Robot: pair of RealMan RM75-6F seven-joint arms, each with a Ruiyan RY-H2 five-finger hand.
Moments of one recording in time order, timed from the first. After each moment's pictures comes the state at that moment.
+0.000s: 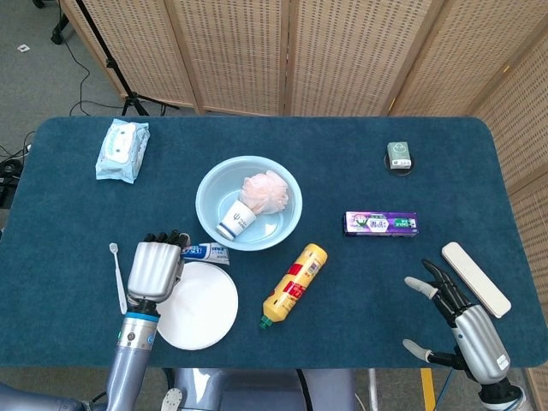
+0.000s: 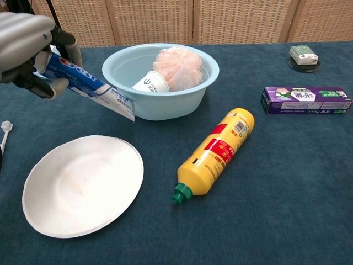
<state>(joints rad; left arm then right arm) -0.60 -1.63 -0.10 -2.05 1.08 1.66 1.07 0.08 -1.03 -0.09 -1.86 -1.89 1.64 0.30</state>
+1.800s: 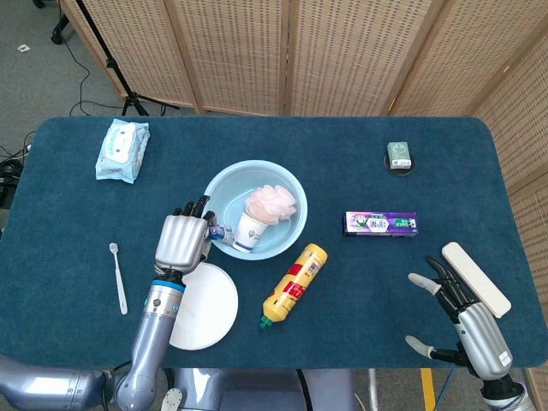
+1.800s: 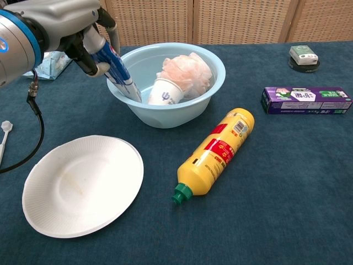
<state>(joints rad) -0.72 -1.66 -0.36 -1.98 0.80 1.45 1.10 0.08 -1.03 -0.08 -1.86 -1.87 1.63 0.32</state>
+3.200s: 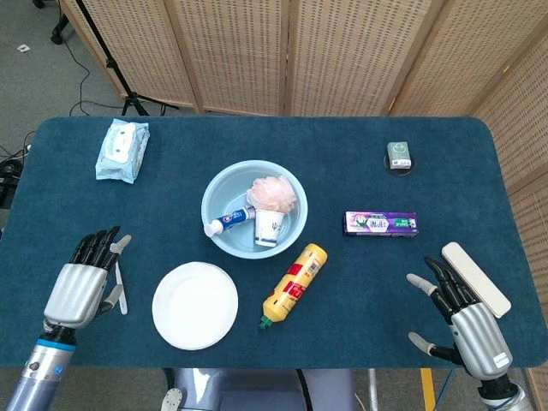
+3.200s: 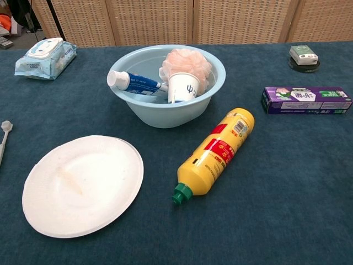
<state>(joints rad) -0.33 -1.16 0.16 -1.98 1.42 1.55 0.47 0.07 -1.05 -0.06 -1.84 -1.87 1.62 0.10</state>
